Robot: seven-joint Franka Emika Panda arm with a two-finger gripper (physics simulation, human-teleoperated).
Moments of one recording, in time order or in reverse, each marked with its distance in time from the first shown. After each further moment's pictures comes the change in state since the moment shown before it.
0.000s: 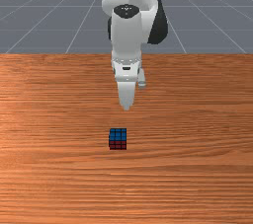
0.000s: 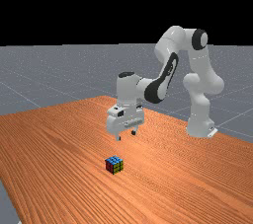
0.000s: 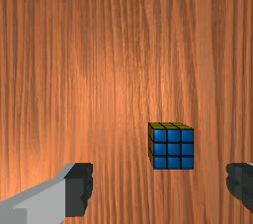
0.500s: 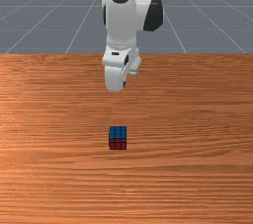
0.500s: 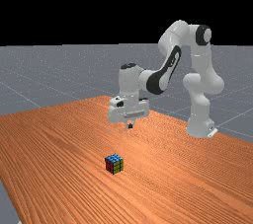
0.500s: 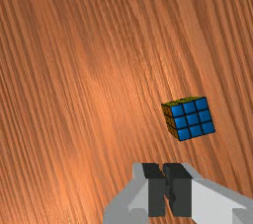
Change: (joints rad) arm 0.017 -0.125 -0.046 -0.090 0.009 -0.066 0.243
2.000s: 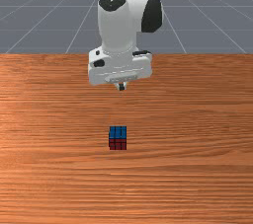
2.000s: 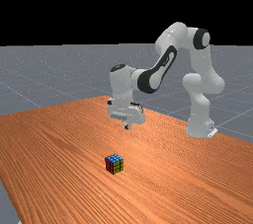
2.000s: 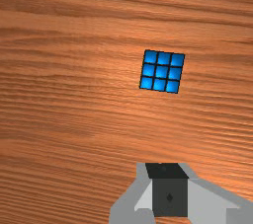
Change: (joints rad) arm 0.093 0.091 -0.121 0.147 0.127 -0.174 1.060
